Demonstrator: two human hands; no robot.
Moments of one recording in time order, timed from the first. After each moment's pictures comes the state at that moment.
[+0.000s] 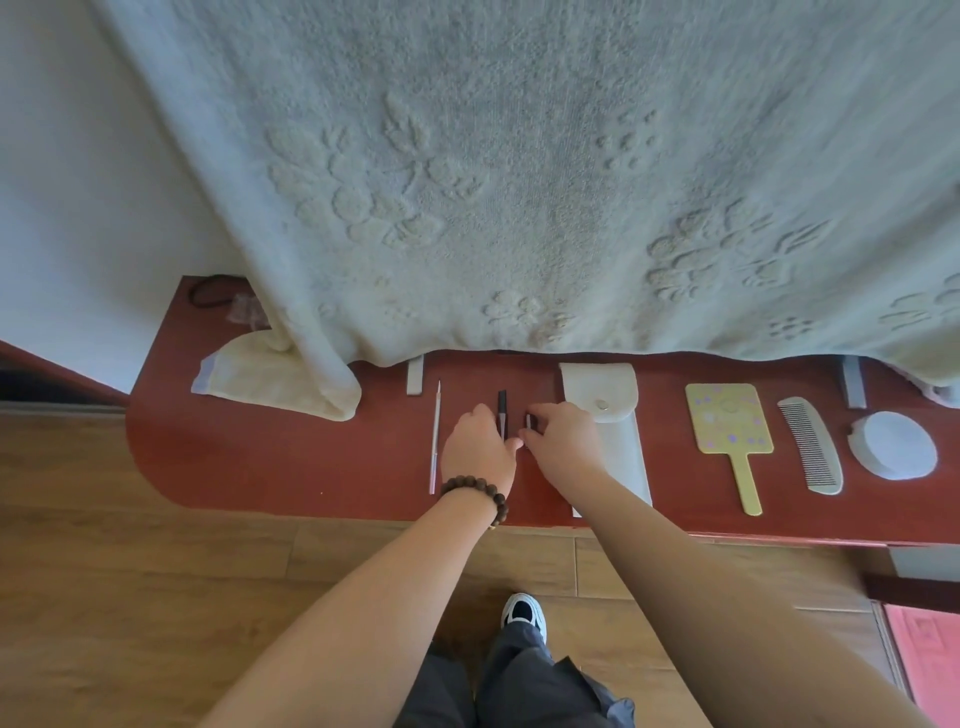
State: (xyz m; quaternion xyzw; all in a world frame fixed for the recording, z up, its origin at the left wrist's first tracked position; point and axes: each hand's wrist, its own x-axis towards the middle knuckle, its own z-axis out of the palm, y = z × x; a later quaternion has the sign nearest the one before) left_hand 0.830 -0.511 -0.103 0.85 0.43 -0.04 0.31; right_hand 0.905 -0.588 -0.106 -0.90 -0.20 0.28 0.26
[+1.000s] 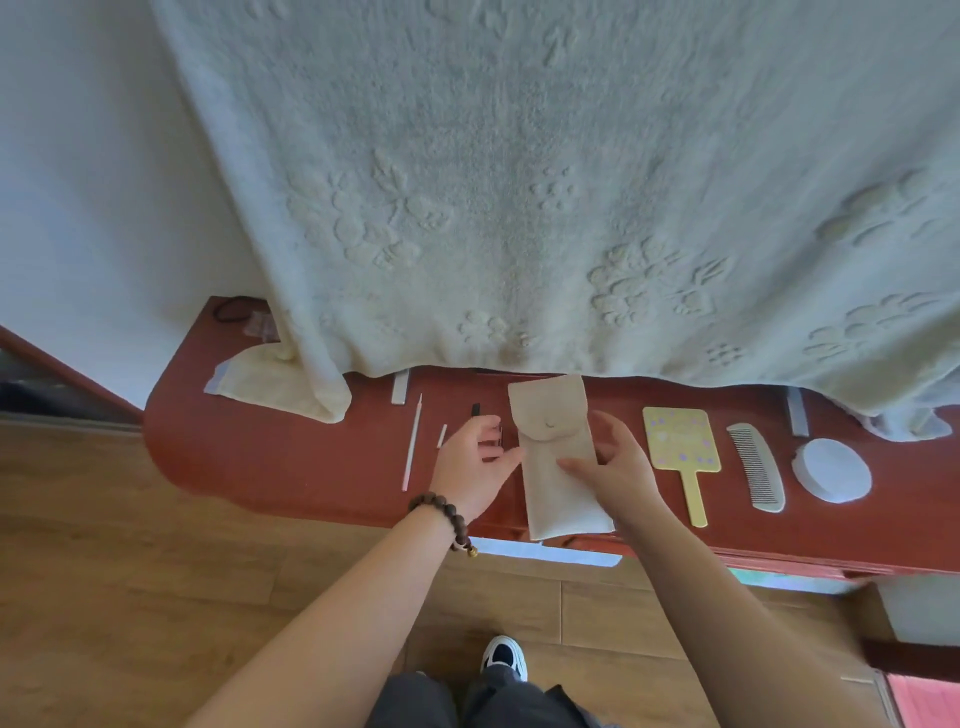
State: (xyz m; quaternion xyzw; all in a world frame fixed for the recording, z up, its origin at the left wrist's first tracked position) left_hand 0.808 -0.552 -0.057 0.74 0.38 0.06 0.55; right_hand 0.918 -0.691 -0.065 -0.81 -0.05 0.32 0.49
